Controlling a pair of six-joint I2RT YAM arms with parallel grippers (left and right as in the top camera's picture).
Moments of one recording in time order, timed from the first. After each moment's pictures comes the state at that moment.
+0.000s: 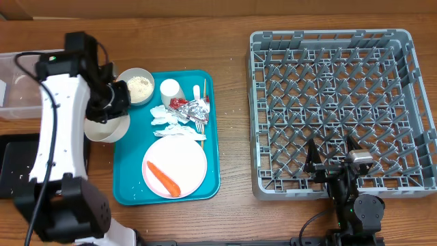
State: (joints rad) left arm 0.11 1.77 1.65 -1.38 0.14 -0.18; right arm 0.03 0.01 0.02 -0.03 -0.07 0.10
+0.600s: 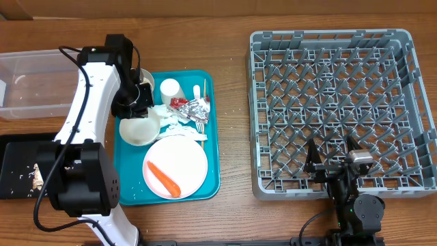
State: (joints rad) left arm 0.00 1.92 1.64 -1.31 0.11 -0.23; right arm 0.03 0.01 0.02 -0.03 -0.07 0.10
